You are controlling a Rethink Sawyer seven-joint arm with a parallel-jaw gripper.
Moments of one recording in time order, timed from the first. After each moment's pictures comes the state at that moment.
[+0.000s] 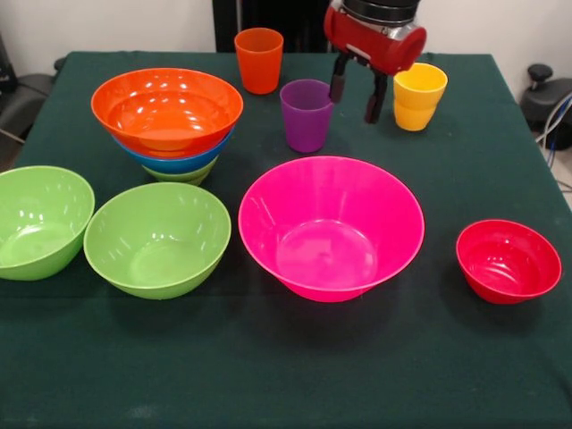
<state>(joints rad) -0.12 -0.67 -0.01 1.65 -0.19 0.51 2.64</state>
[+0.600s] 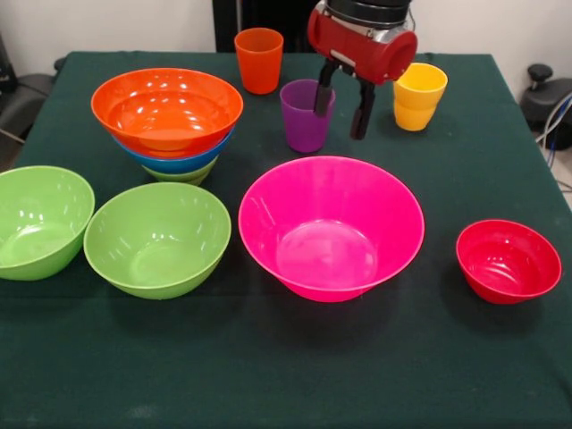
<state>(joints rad) -0.11 -0.64 -0.05 1.54 -0.15 0.51 2.64</state>
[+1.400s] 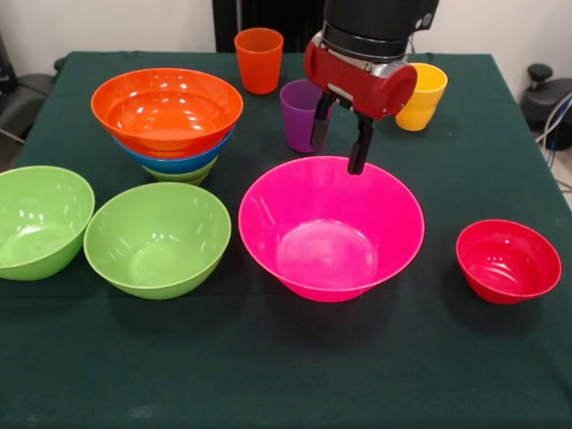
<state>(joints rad) -0.11 -0.57 -0.05 1.43 -0.15 0.51 2.64</state>
